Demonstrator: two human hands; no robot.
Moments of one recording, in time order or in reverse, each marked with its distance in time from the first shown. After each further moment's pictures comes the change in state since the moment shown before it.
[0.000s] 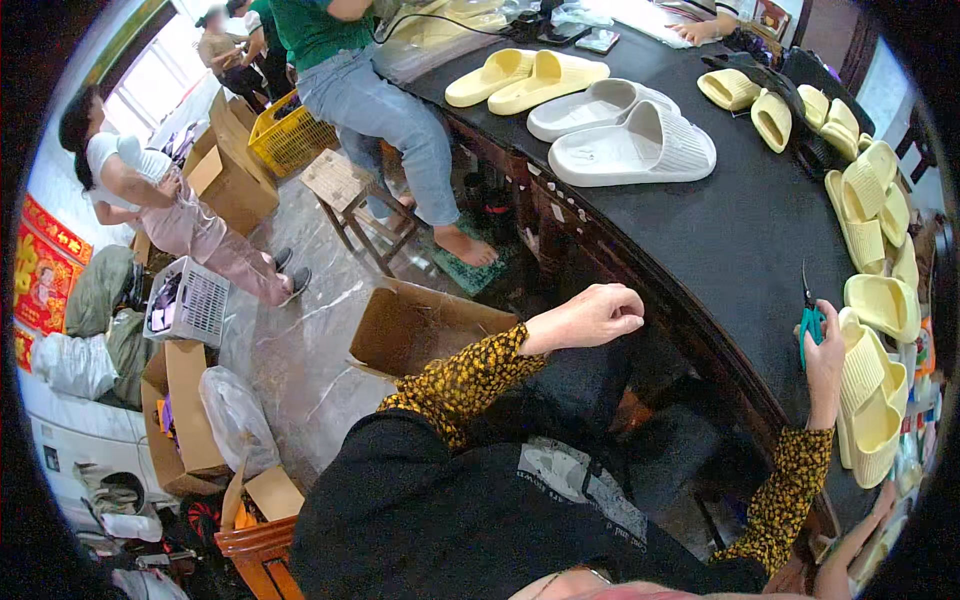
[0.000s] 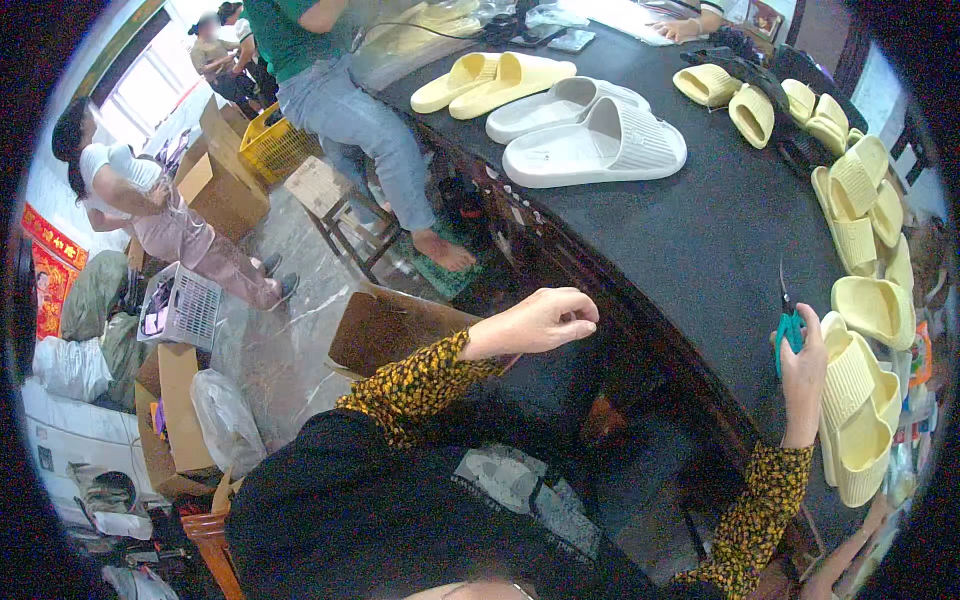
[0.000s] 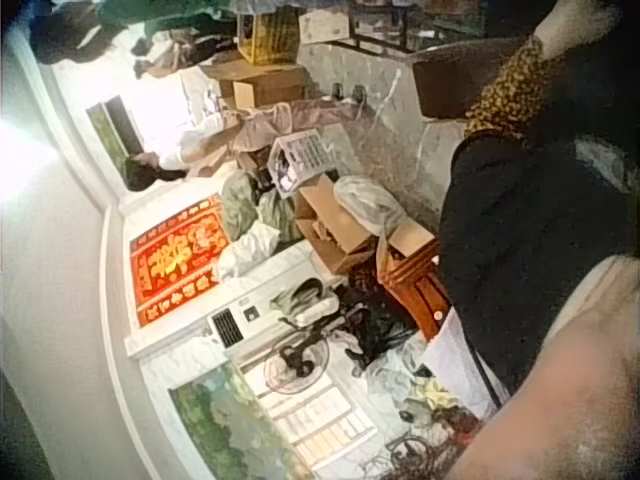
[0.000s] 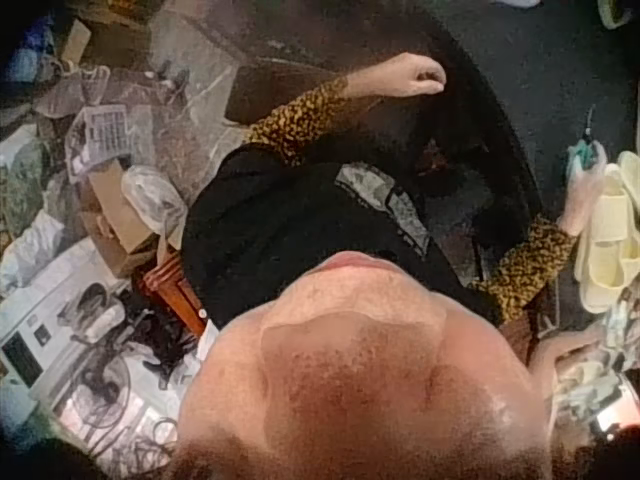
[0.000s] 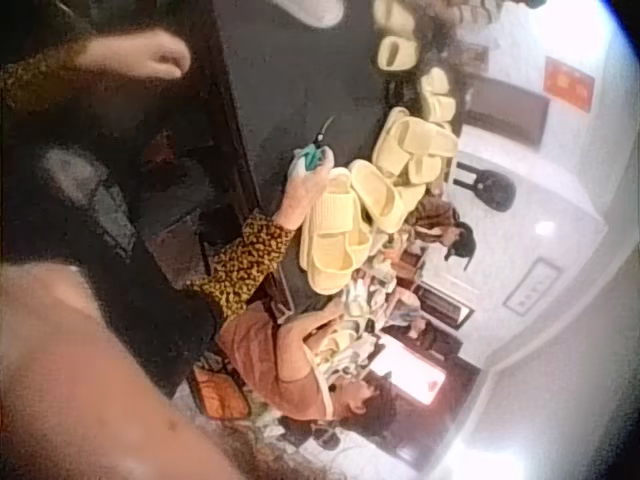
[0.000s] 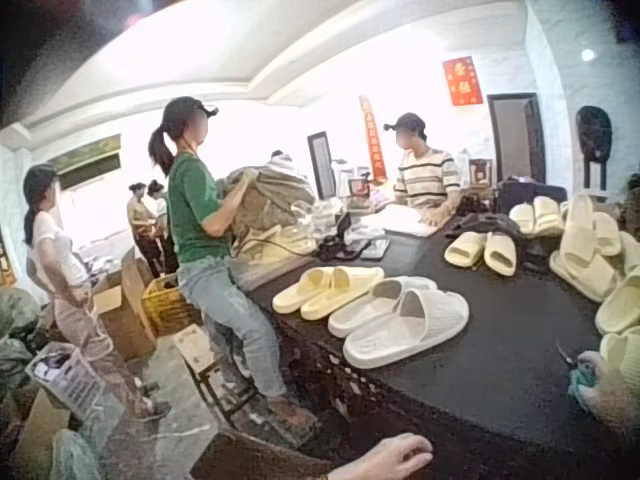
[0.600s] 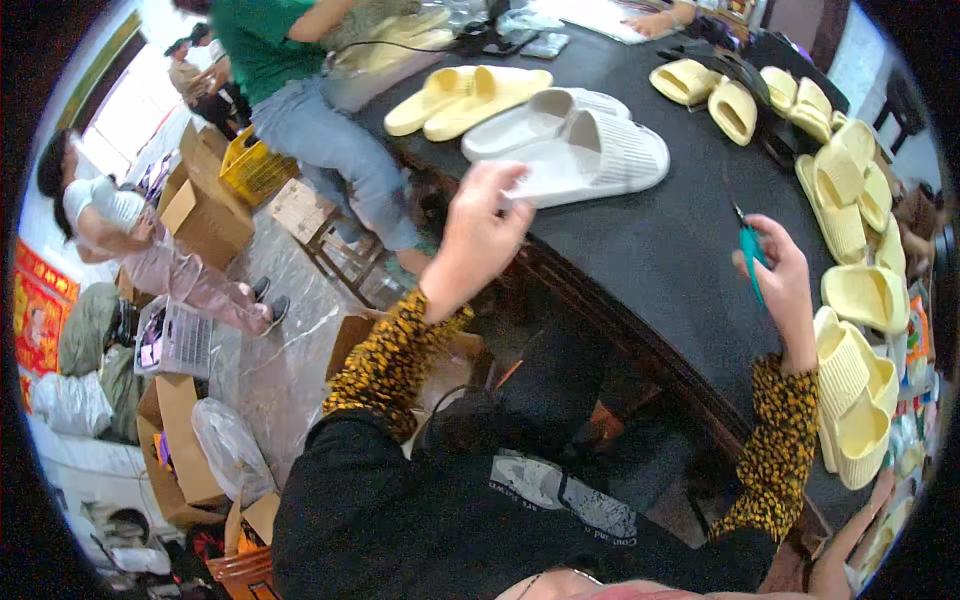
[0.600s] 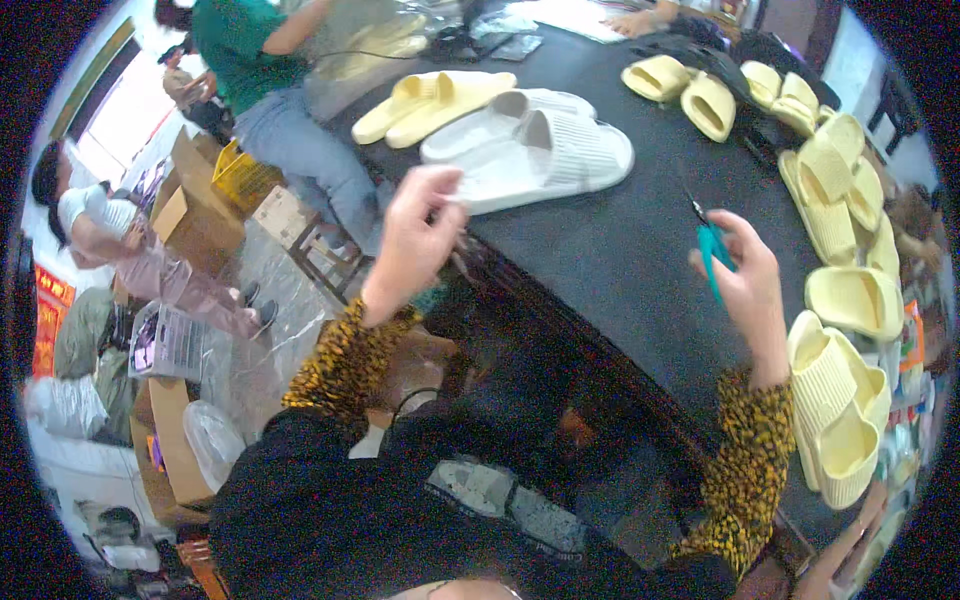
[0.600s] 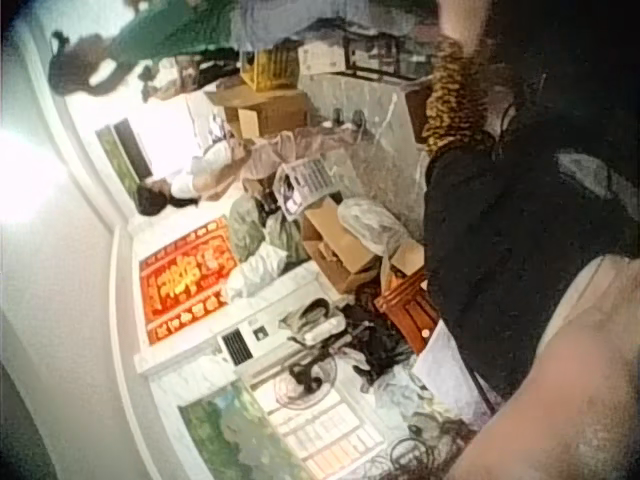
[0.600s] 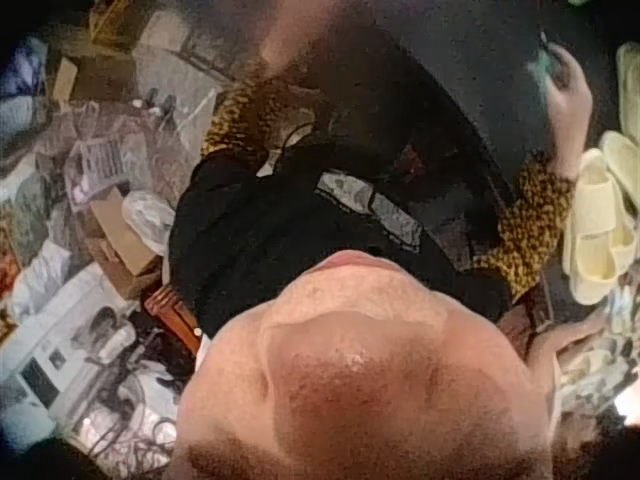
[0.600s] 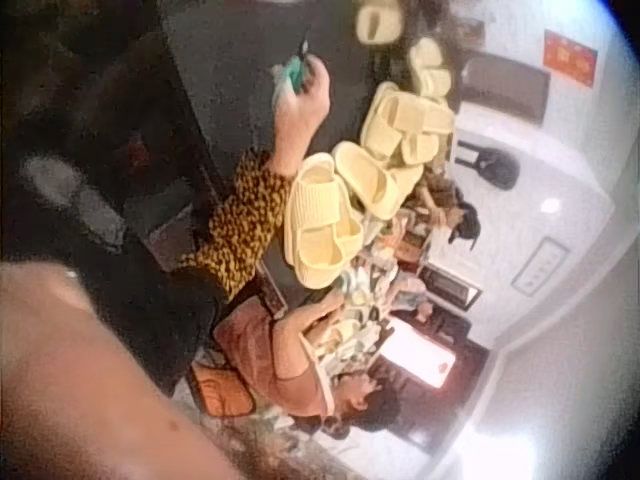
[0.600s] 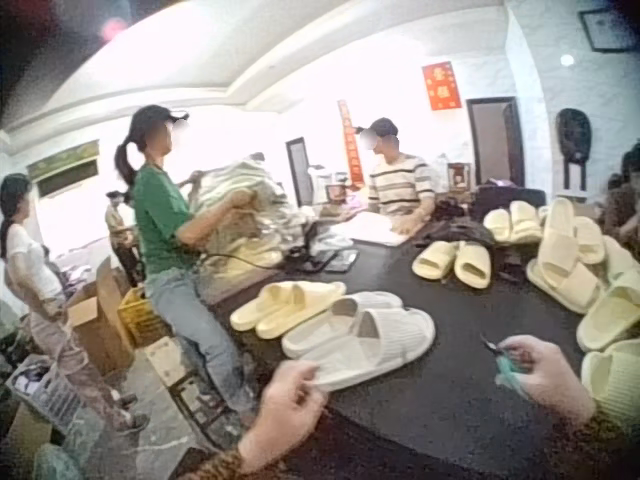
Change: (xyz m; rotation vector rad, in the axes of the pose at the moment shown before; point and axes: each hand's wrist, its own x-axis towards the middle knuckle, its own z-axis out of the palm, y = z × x) left_hand 0.062 0.039 -0.099 0.451 0.661 0.229; right_hand 0.087 -0.076 0.018 0.403 -0.170 -0.112
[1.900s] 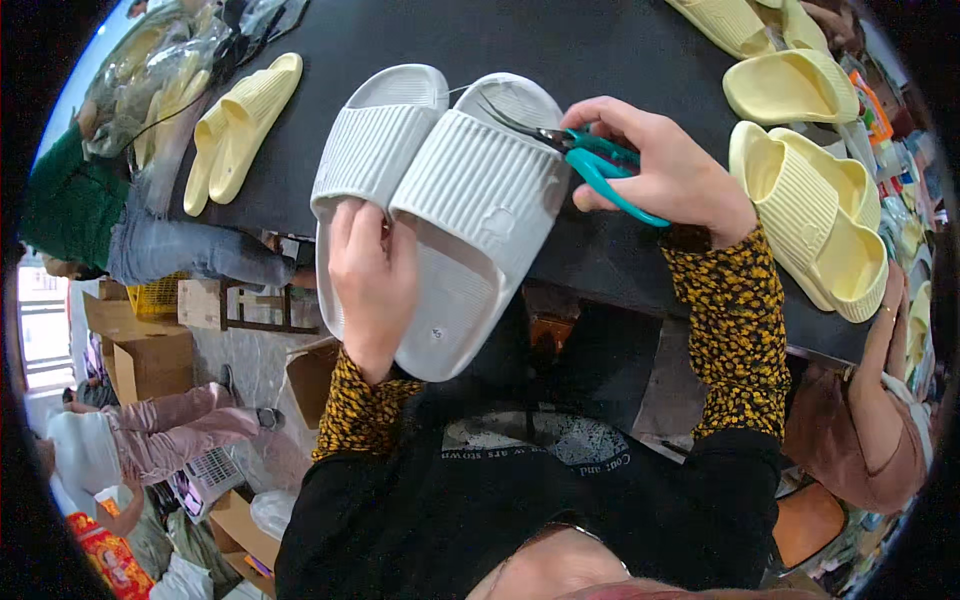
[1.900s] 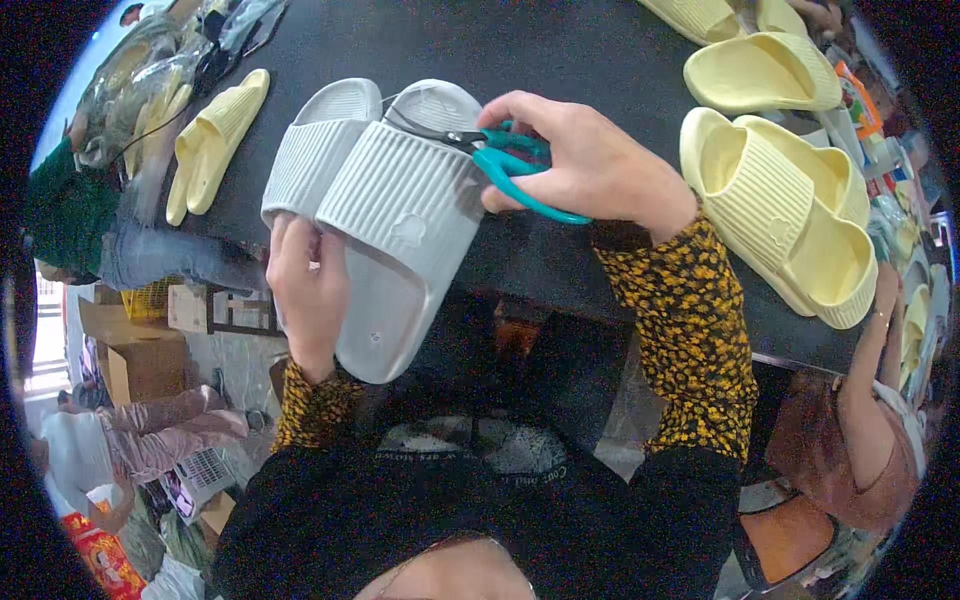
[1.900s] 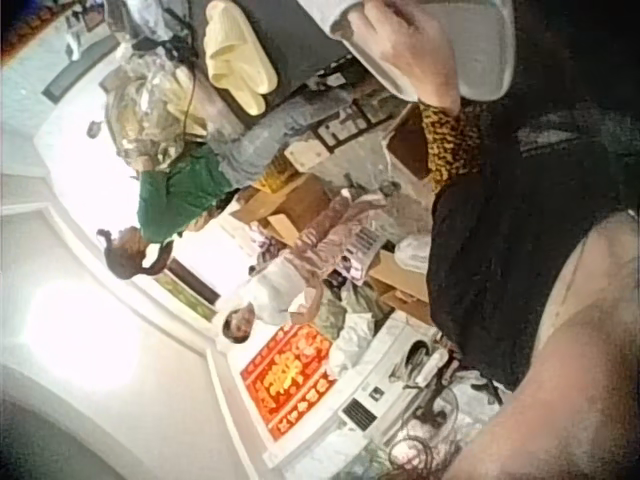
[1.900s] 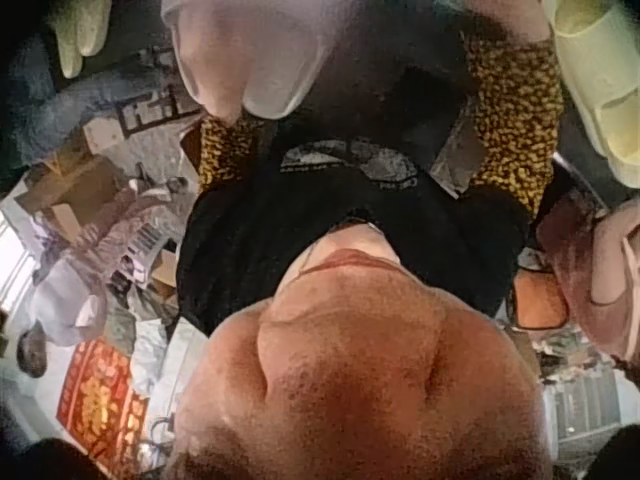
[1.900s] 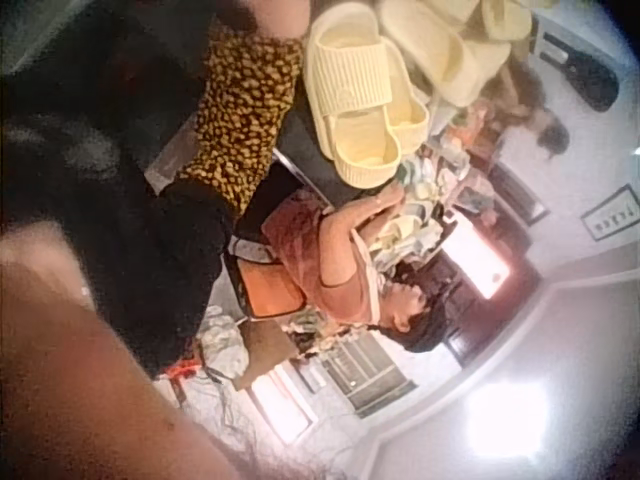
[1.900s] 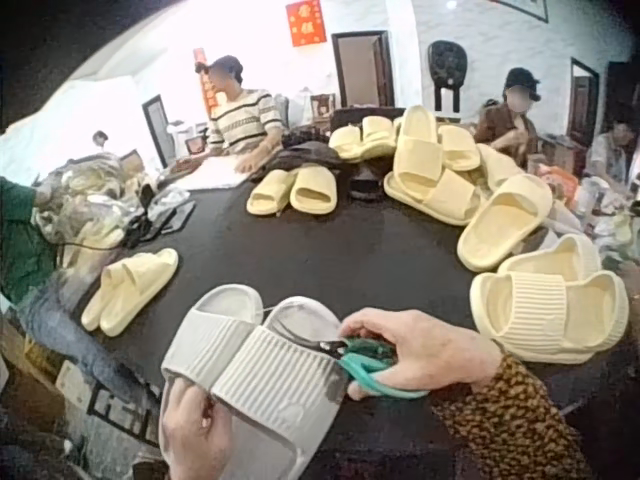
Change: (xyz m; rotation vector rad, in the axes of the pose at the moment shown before) left_hand -0.025 0.058 0.090 0.169 -0.274 -0.031; right_hand -0.024 0.015 -0.012 0.123 -0.286 0.001
